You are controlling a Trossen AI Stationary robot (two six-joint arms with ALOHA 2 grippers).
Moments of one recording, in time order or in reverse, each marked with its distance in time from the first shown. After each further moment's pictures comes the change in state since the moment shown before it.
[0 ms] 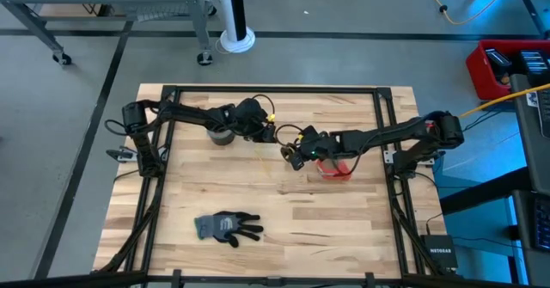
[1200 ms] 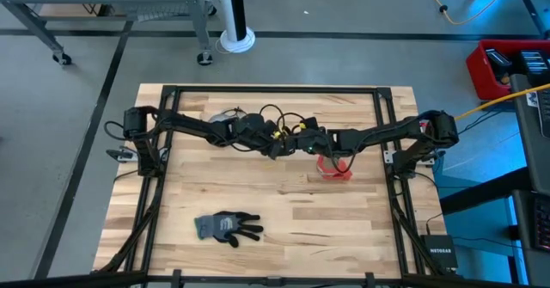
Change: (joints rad) left arm -0.189 0.000 0.001 0.215 -0.095 0.141; right arm -0.041 0.027 0.001 0.207 0.185 0.153
